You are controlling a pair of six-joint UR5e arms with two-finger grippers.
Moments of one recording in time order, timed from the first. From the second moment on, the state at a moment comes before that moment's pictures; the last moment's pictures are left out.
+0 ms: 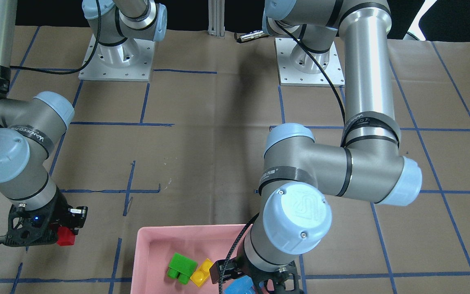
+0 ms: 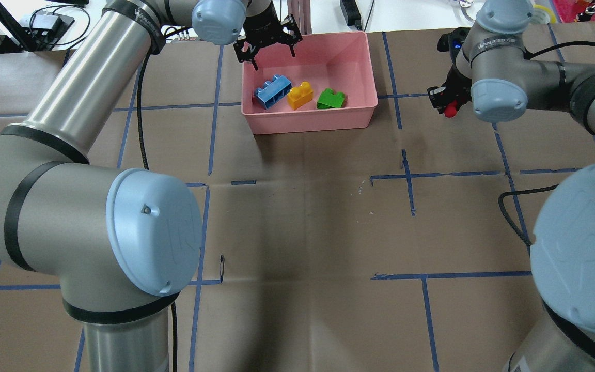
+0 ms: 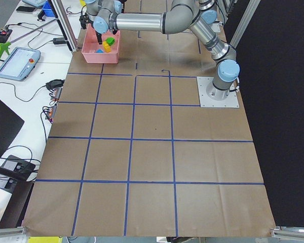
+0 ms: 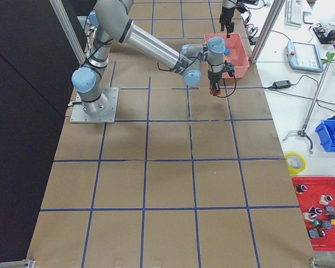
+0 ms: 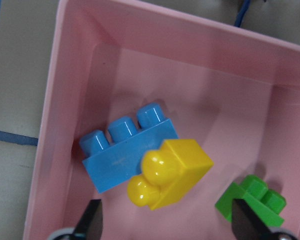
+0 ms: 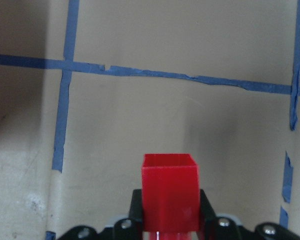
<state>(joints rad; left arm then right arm) -1.74 -2.38 -0.83 -1.37 1.45 -0.43 1.43 -1.10 1.62 -2.26 -1.60 -0.25</state>
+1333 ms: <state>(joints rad) -1.55 -1.73 -1.43 -1.45 1.59 0.00 1.80 -0.98 1.33 -2.25 -1.42 0.33</state>
